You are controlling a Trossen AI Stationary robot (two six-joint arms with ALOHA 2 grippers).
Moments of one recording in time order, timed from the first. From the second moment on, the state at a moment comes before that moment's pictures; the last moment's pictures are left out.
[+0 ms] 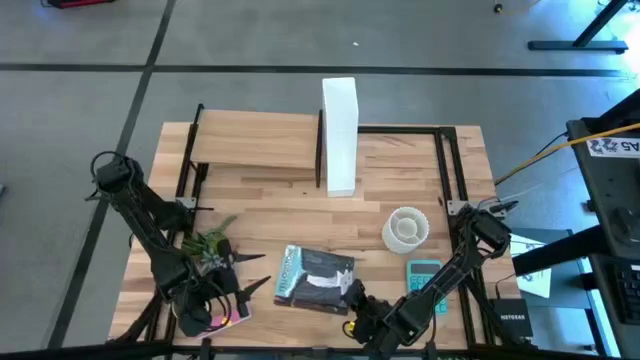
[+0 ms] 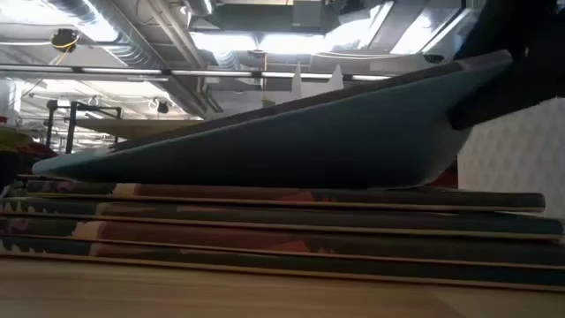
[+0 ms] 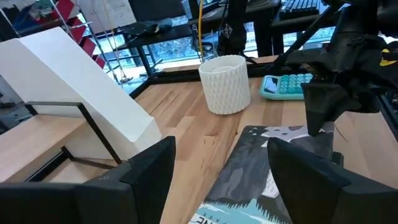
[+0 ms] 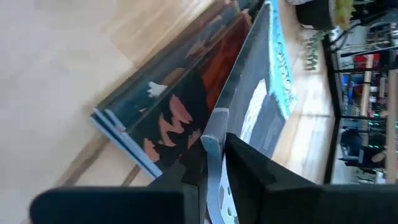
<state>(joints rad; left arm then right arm) -0.96 1.47 0.94 -0.18 -1.34 -0.49 0.83 2.05 1.40 -0.56 0.76 -0.16</state>
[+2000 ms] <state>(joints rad) -0.75 1.08 0.94 -0.64 -0.93 -0.72 0.82 1.32 1.27 -1.26 0.90 0.82</state>
